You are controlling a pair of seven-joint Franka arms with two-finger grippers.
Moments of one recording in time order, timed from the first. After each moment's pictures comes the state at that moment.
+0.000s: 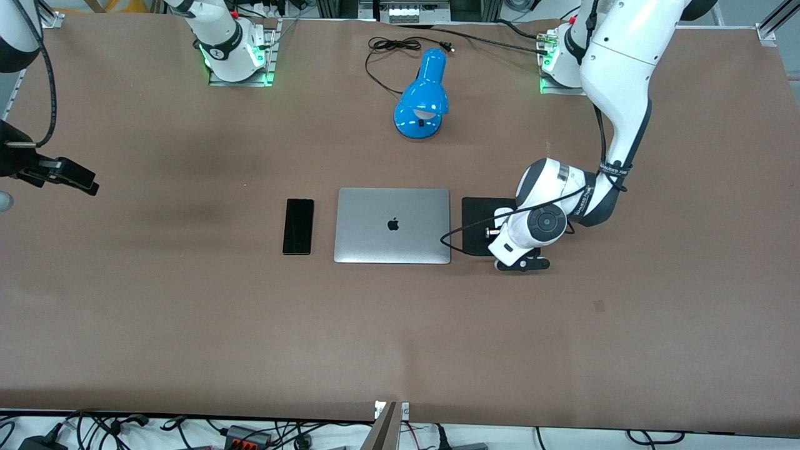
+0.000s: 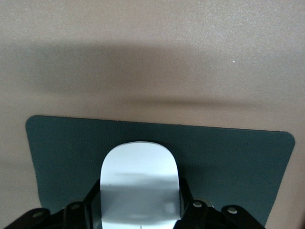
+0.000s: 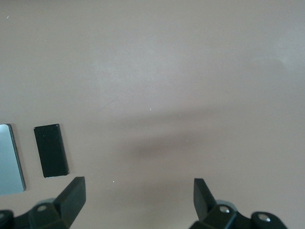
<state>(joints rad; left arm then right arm) -0.30 0.67 -0.09 -1.75 -0.03 2.20 -0.43 -0.03 0.11 -0.02 -1.56 -0.04 1.69 0.10</state>
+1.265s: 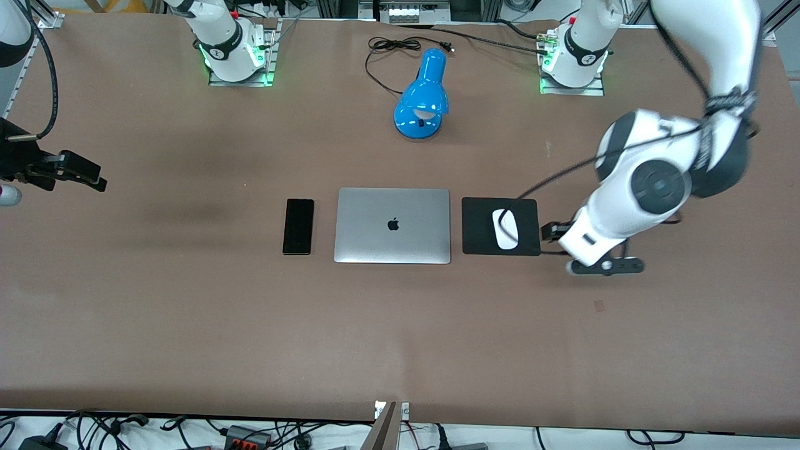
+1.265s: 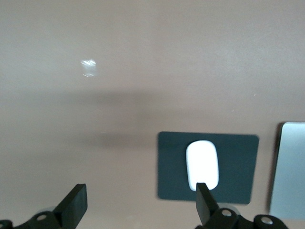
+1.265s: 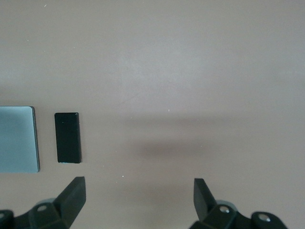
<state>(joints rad) -0.19 0.38 -0.07 -1.53 0.09 1.81 -0.26 -0.02 0.11 -0.03 -1.57 0.03 1.69 -0.04</state>
